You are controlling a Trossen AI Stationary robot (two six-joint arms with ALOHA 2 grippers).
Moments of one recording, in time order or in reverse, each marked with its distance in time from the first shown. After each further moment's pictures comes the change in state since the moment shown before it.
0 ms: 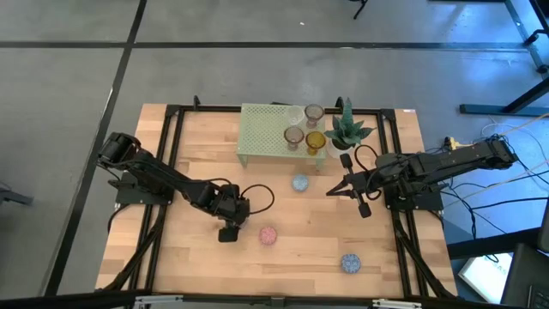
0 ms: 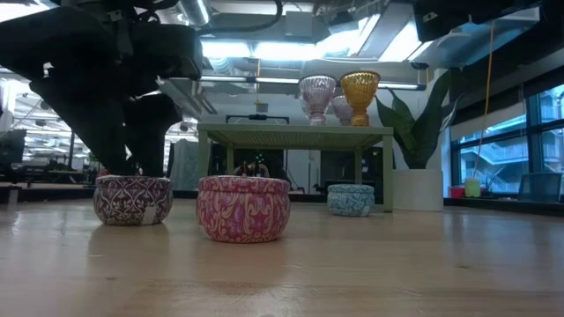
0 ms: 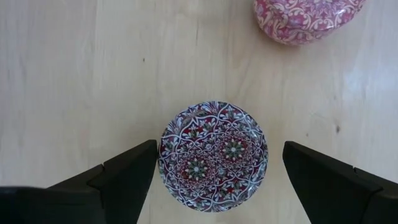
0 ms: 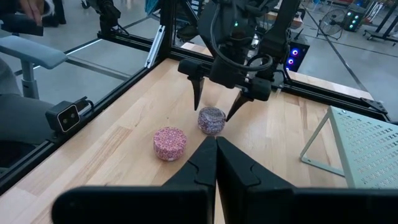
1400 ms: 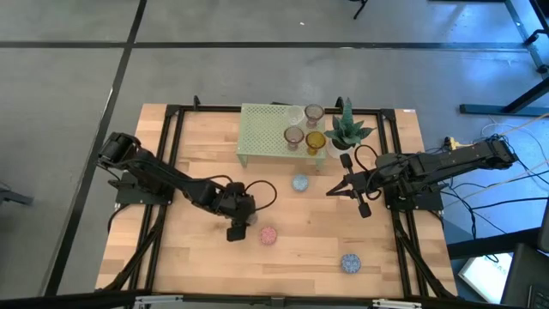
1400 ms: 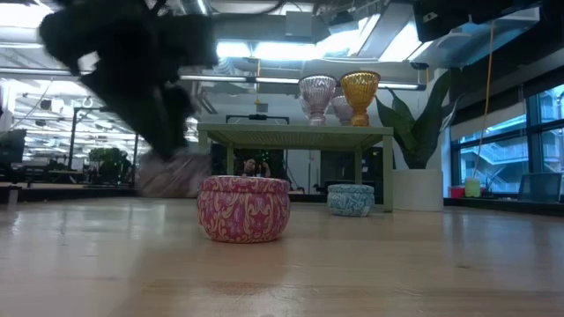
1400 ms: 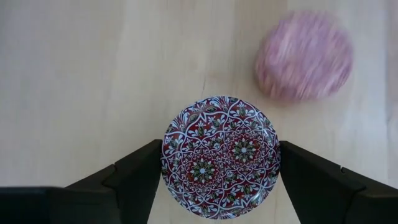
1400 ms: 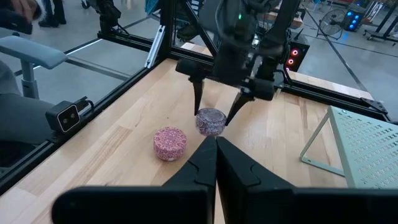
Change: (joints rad) left arm 0.016 0.001 0.006 0.117 -0.063 -0.024; right arm 0.000 0.000 0.000 0.000 0.000 0.000
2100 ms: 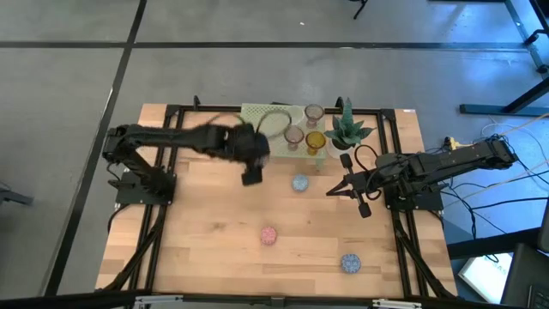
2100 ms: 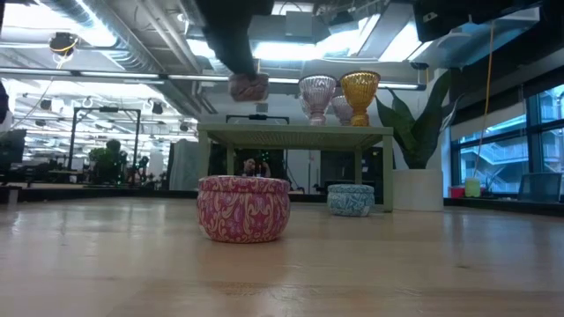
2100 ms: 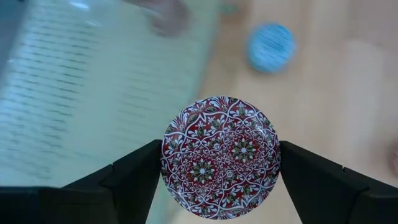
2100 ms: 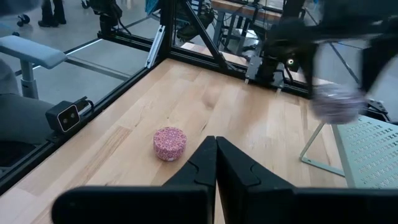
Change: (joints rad) left arm 0.394 0.000 0.547 -0.532 -0.110 0.375; right arm 0.000 0.000 0.000 0.000 0.000 0.000
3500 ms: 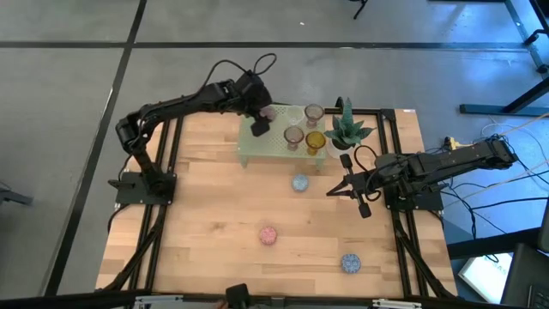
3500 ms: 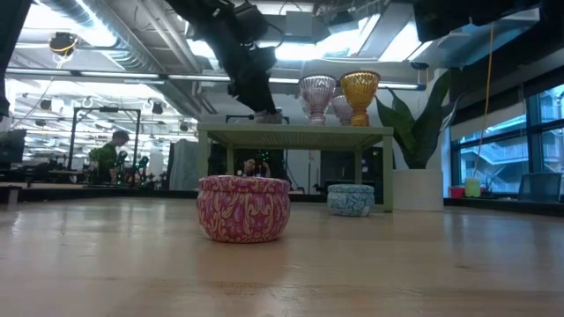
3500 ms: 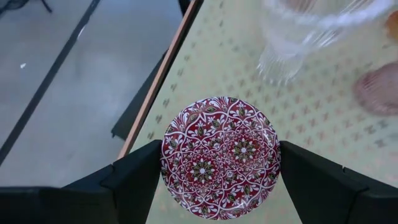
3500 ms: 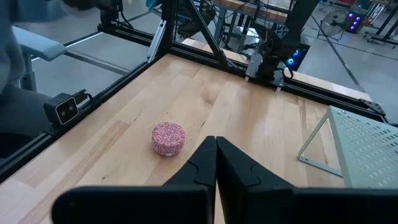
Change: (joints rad) left arm 0.508 0.134 0.040 0.297 0.311 0.286; right arm 0.000 0.000 0.000 -0.014 0.000 -0.030
